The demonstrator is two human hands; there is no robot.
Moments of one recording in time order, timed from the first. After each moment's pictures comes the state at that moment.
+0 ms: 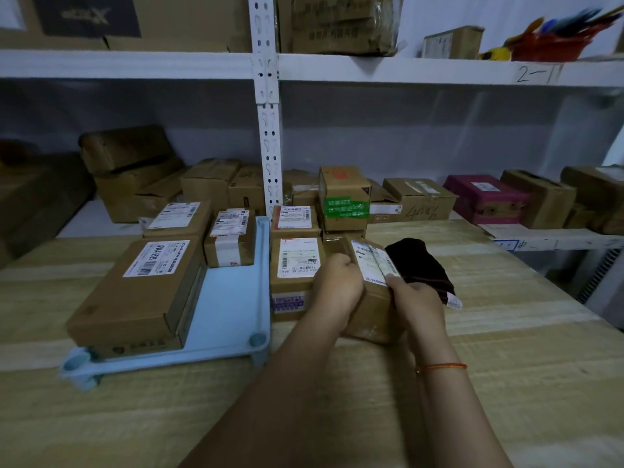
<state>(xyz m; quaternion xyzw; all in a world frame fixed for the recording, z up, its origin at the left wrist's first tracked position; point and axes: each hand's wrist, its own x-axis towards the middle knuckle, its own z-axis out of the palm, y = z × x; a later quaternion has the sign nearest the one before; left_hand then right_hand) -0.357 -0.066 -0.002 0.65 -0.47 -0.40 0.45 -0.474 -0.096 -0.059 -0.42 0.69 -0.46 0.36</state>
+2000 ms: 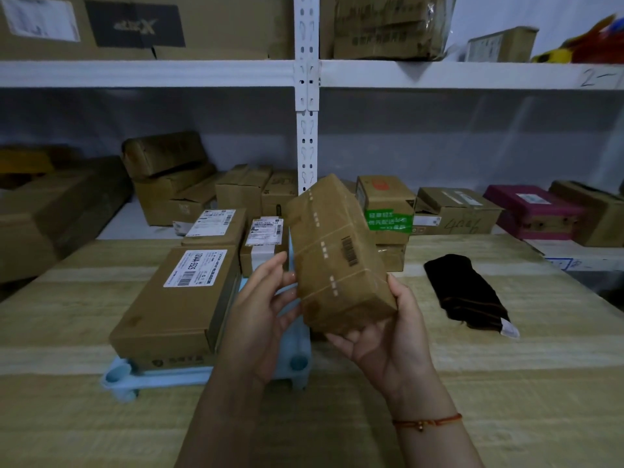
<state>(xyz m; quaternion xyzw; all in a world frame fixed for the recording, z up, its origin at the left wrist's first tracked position) -0.221 -0.020 -0.002 0.42 -0.34 -0.50 0.67 -0.374 -0.047 -0.024 -0.24 0.28 -0.51 0.78</state>
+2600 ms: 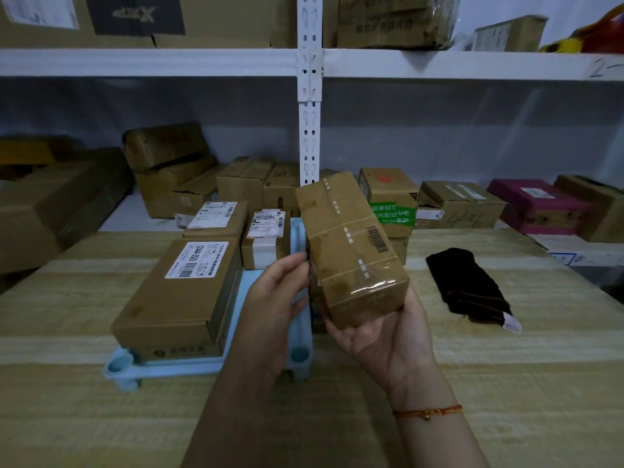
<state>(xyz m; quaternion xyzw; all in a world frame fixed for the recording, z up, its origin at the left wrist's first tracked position) -0.230 -0.017 -0.006 0.47 -0.38 -0.47 0.64 -0.374 -0.045 -0.022 -0.19 0.25 -0.50 0.81</state>
